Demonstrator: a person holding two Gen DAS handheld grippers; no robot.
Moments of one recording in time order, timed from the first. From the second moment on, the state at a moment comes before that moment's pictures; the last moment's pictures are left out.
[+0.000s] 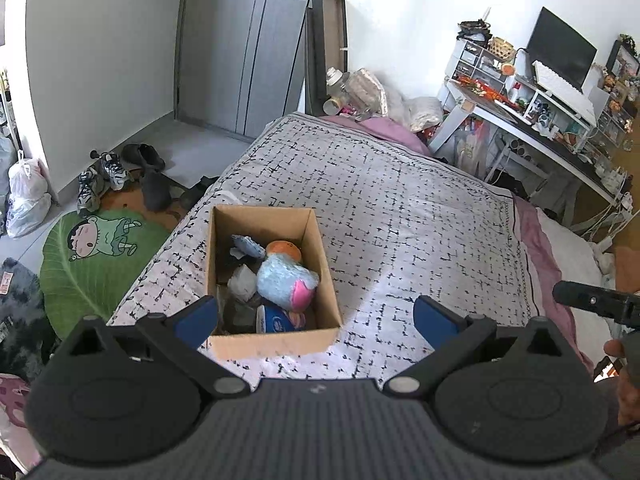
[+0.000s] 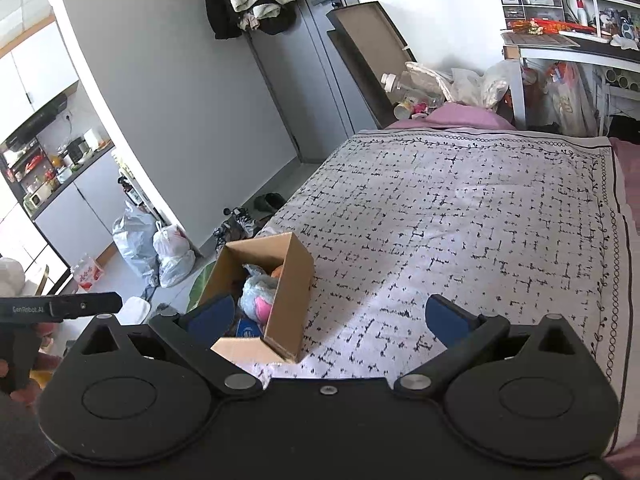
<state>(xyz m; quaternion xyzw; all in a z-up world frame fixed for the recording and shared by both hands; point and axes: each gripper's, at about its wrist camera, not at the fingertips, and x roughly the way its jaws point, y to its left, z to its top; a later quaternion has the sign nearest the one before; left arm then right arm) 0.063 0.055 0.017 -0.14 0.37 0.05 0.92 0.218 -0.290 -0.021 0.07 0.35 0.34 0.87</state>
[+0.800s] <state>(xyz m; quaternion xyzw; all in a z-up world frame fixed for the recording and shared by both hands) 0.011 0.000 0.032 -0.12 0.36 0.06 0.92 0.171 -0.324 -0.009 0.04 0.35 0.35 0.87</state>
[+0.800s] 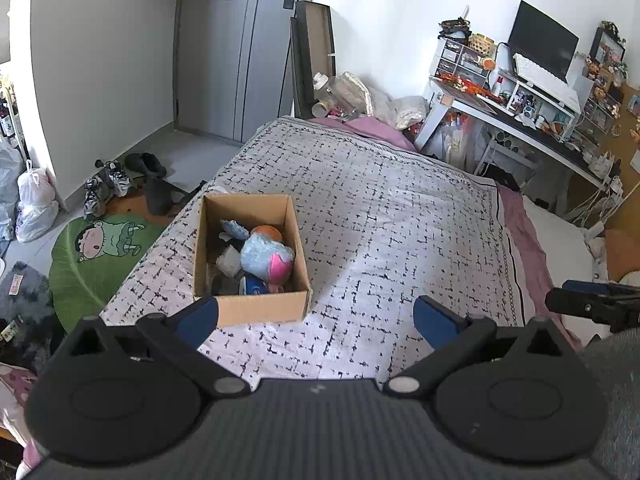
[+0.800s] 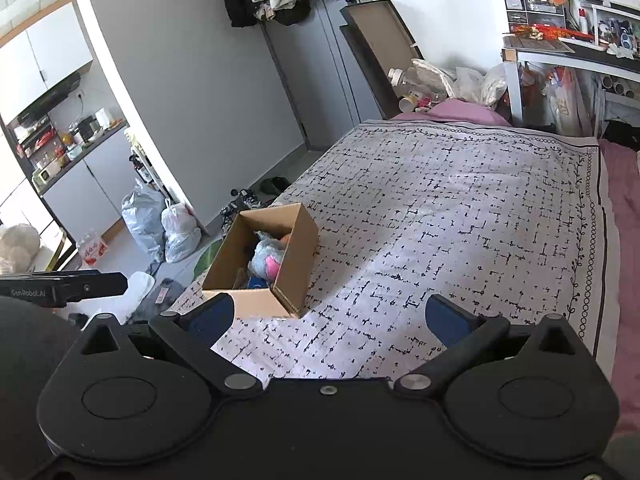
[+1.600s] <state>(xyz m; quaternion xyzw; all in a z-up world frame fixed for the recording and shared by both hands) -0.002 -0.008 0.035 -0.13 0.35 0.06 0.92 0.149 -0.313 -0.008 0.01 0.36 0.35 0.87</state>
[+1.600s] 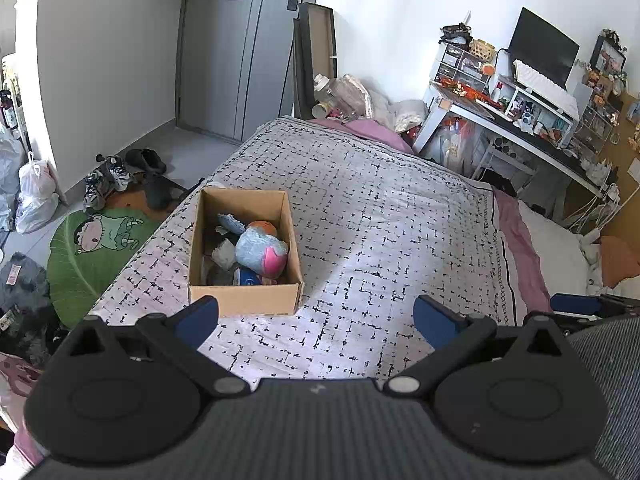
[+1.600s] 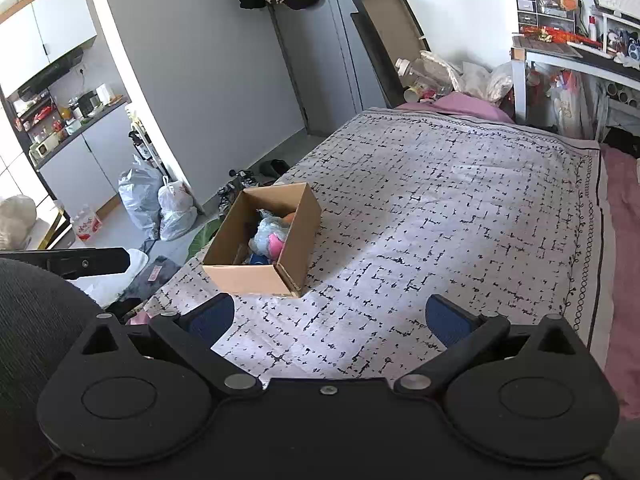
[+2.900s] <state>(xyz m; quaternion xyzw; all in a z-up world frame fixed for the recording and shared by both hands) -0.001 -0.010 0.034 -0.12 0.35 0.07 0.92 0.152 -0.315 0.000 0.02 0.35 0.35 0.87</state>
